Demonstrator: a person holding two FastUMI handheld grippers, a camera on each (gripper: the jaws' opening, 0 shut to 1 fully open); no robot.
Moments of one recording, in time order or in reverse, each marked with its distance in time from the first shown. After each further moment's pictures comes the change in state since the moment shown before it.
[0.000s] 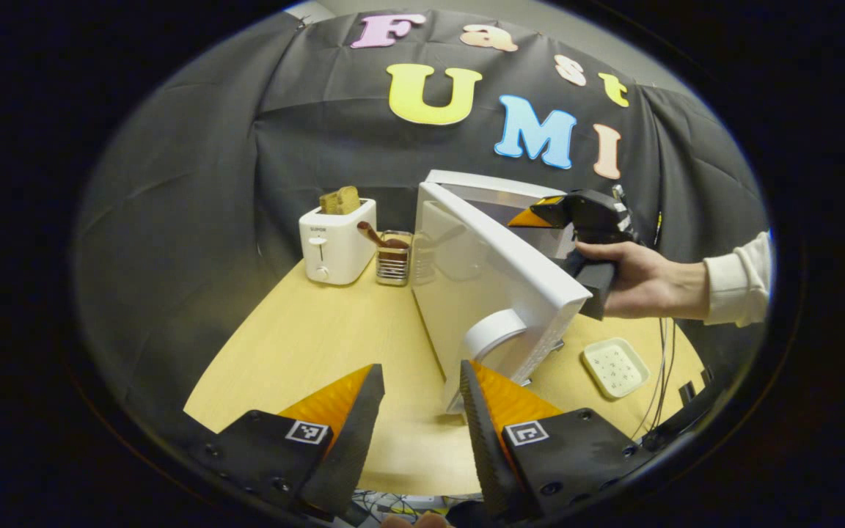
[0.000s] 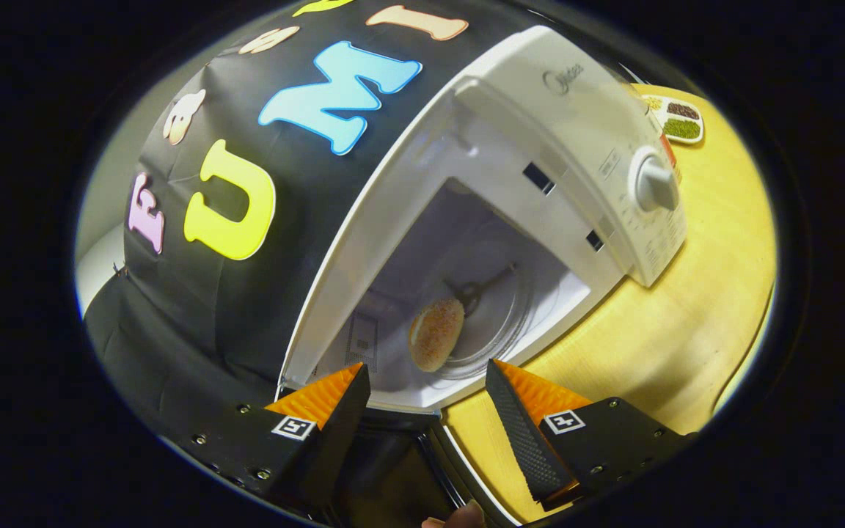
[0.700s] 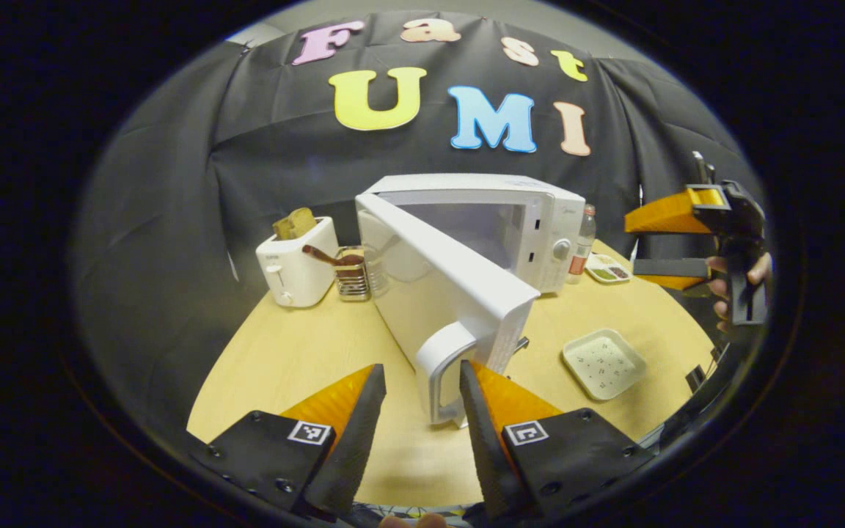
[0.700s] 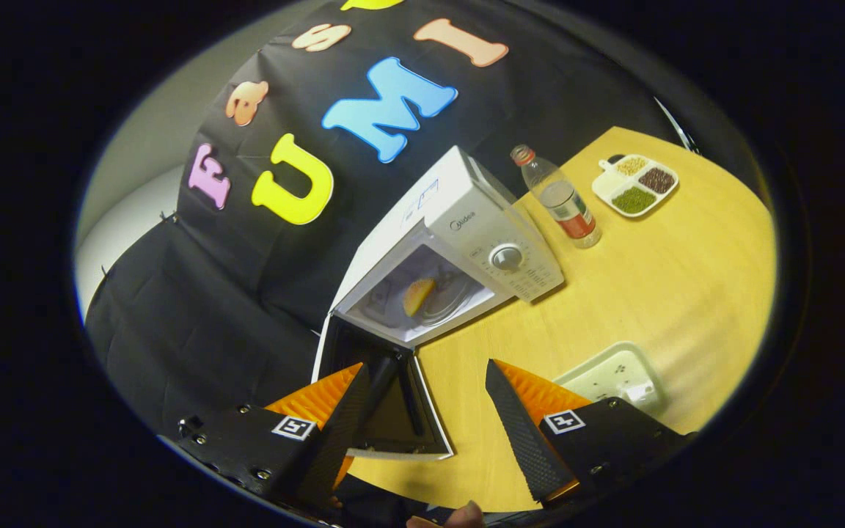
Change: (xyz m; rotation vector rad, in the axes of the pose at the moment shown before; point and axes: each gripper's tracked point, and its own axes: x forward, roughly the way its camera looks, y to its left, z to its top) left arm 0.027 -0.083 0.023 0.158 -0.003 -0.007; right arm -0.261 -0.061 0.050 -0.210 0.123 0.114
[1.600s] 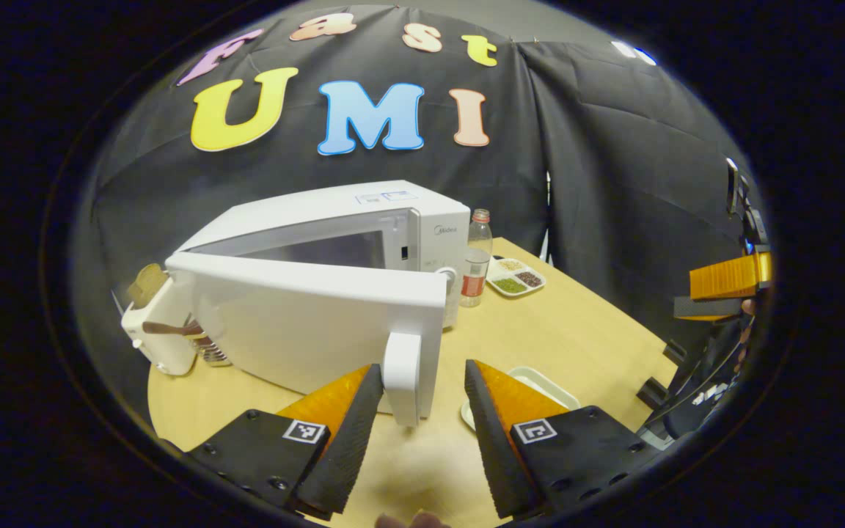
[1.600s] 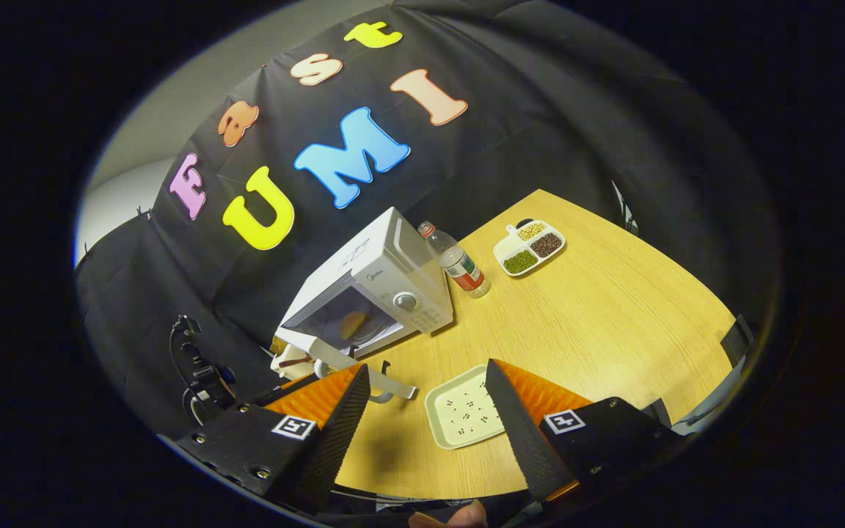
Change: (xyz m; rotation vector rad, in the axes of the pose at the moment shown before) left arm 0.101 -0.172 0.081 0.140 -0.016 -0.399; right arm -0.100 -0.072 0.024 -0.037 -0.161 -0.265
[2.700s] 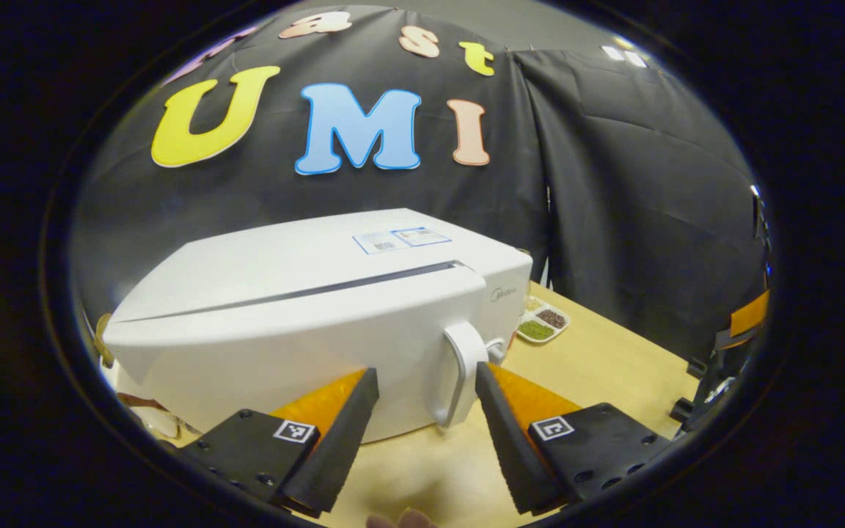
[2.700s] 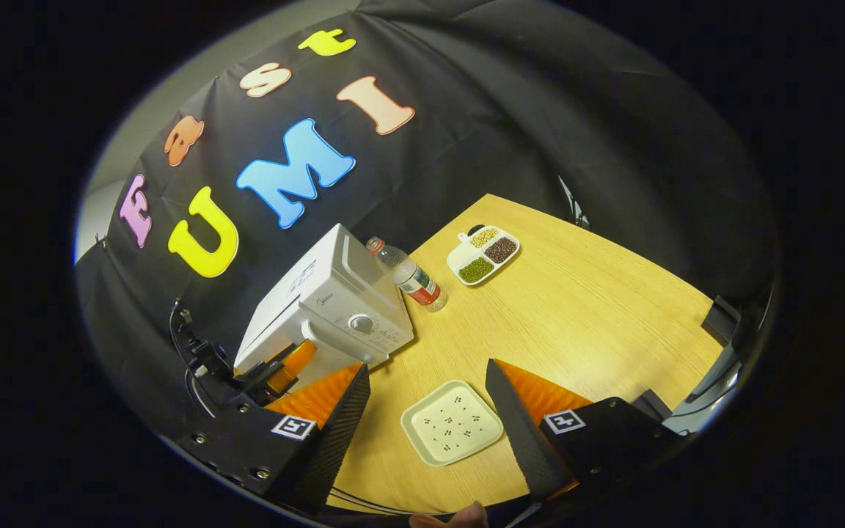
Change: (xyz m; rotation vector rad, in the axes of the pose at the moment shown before) left arm 0.115 0.062 0.067 0.041 -0.091 -0.066; right arm 0.029 -0.021 0.011 0.097 -0.030 -0.193
